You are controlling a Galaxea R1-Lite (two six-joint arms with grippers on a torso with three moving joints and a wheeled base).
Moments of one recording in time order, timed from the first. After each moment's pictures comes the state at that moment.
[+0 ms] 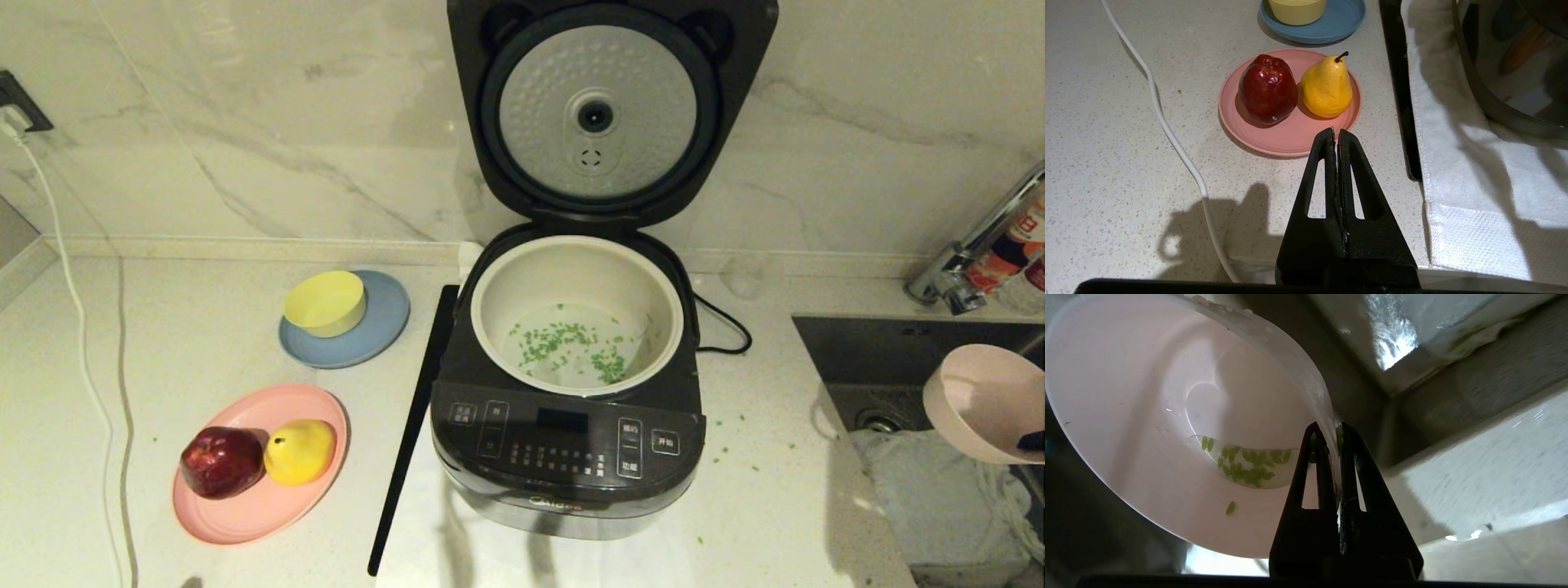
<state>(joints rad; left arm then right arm) -0.02 0.00 0.00 -0.01 0.00 0.02 -0.59 1.53 -1.00 0.41 0.39 0.40</state>
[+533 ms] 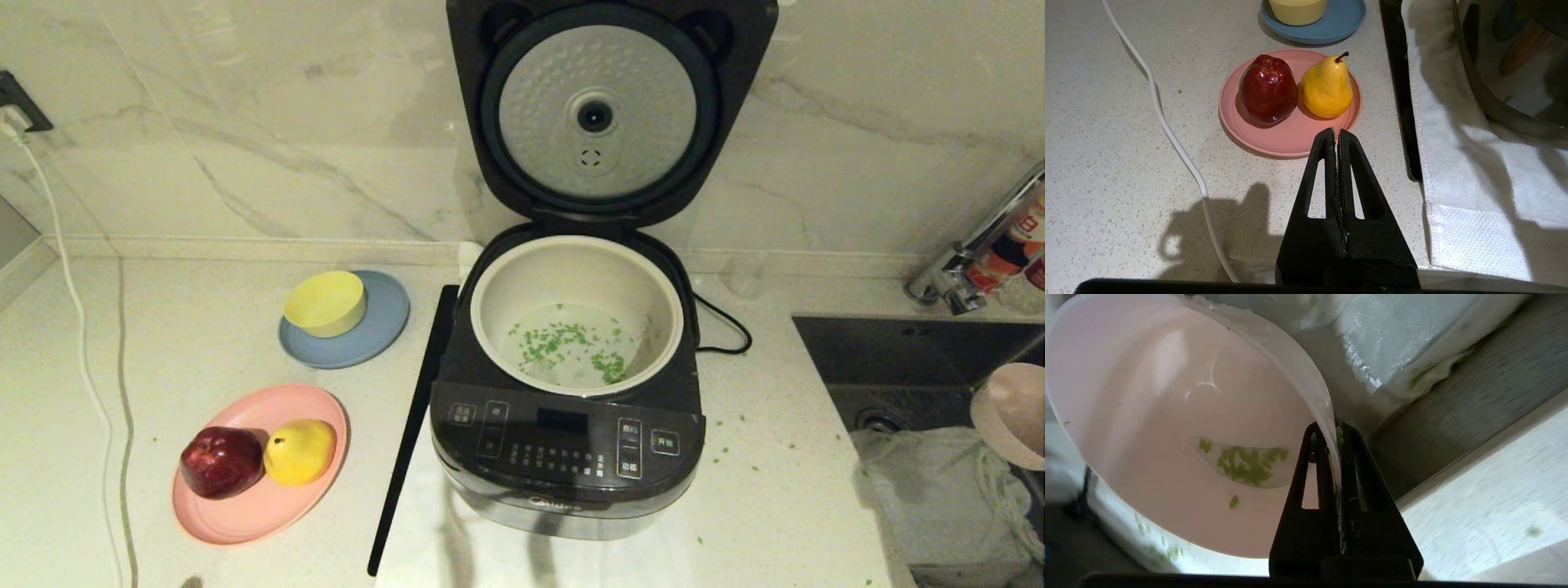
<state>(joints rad) -0.02 0.00 0.00 -0.01 0.00 0.02 -0.80 1.77 -1.06 0.28 0.45 0.40</state>
